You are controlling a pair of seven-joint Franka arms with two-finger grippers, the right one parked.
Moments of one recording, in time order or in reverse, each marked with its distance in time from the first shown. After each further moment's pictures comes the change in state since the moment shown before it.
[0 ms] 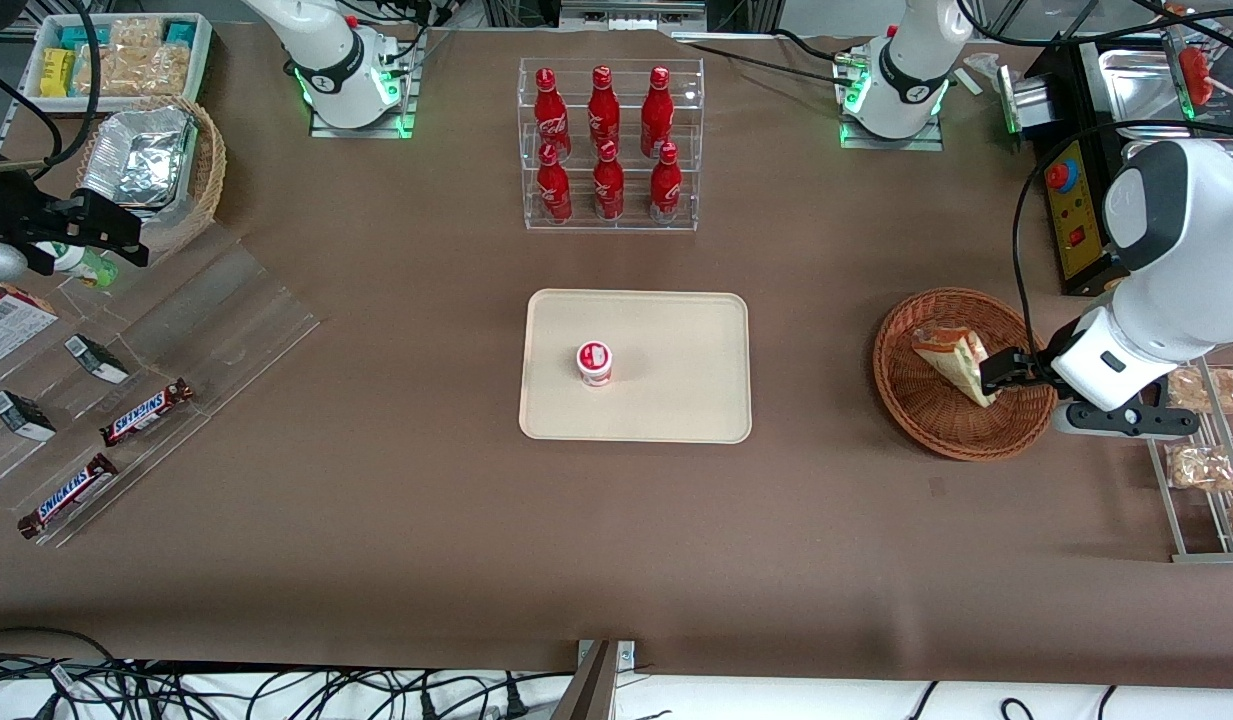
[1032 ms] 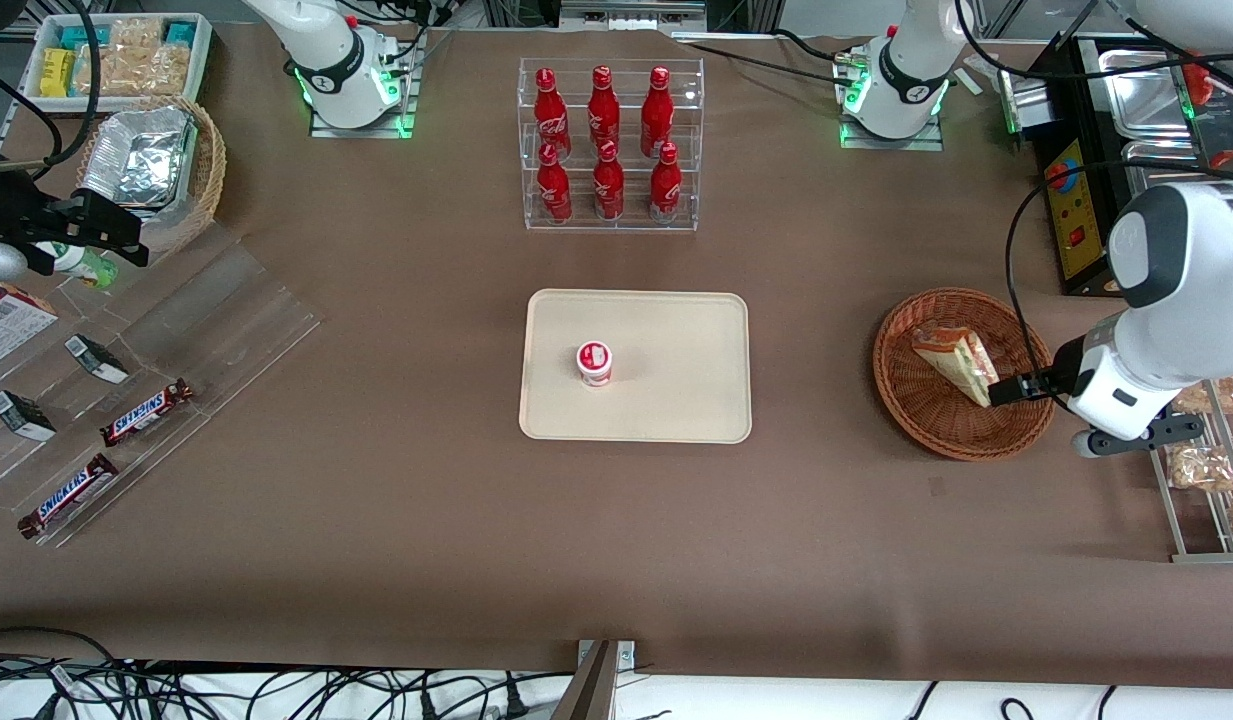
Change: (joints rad) arm 0.033 0.091 0.021 -0.003 0.000 -0.030 -0.285
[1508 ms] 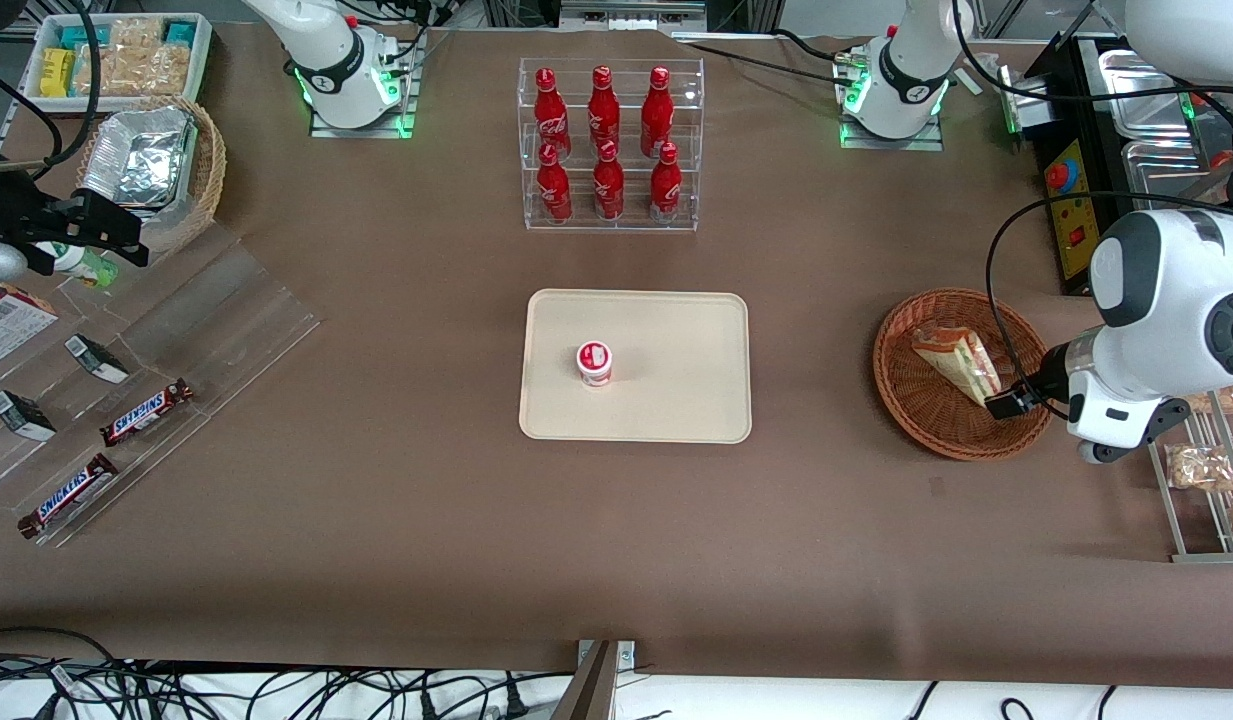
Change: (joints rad) arm 0.014 0.031 0.002 -0.057 0.062 0.024 -0.298
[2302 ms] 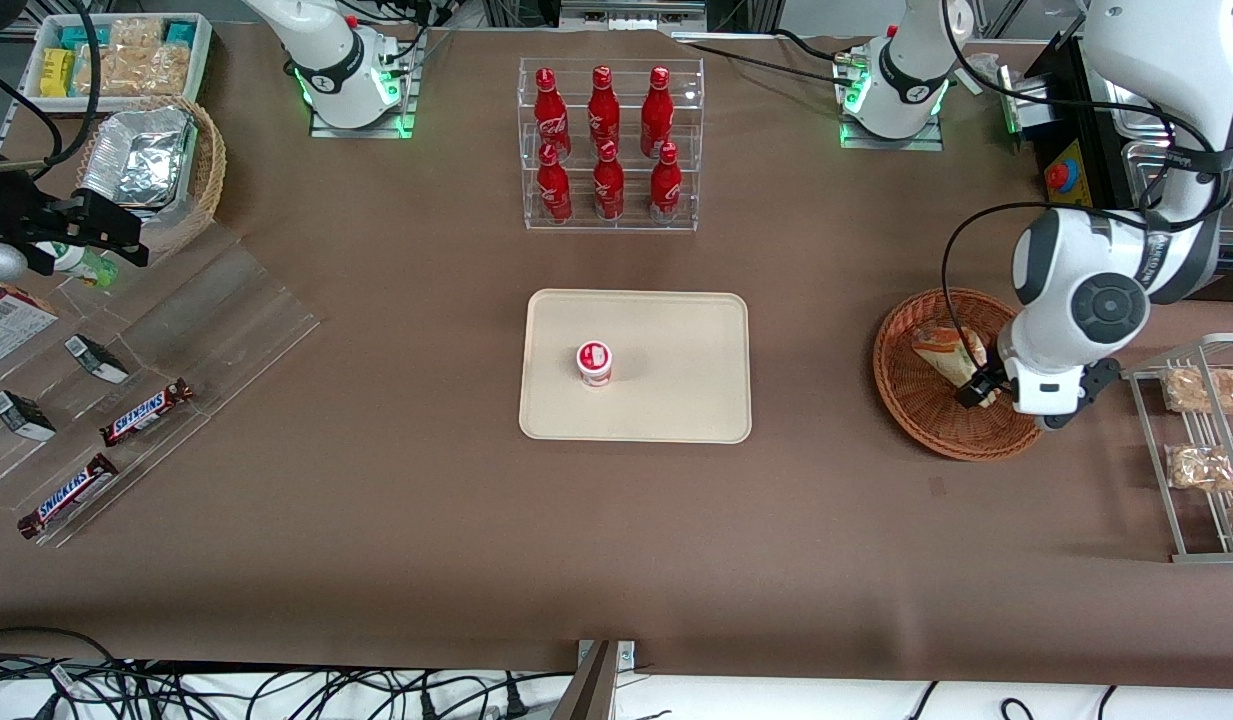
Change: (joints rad) arm -0.011 -0.043 -0.028 -0.329 0.172 0.311 -0.353
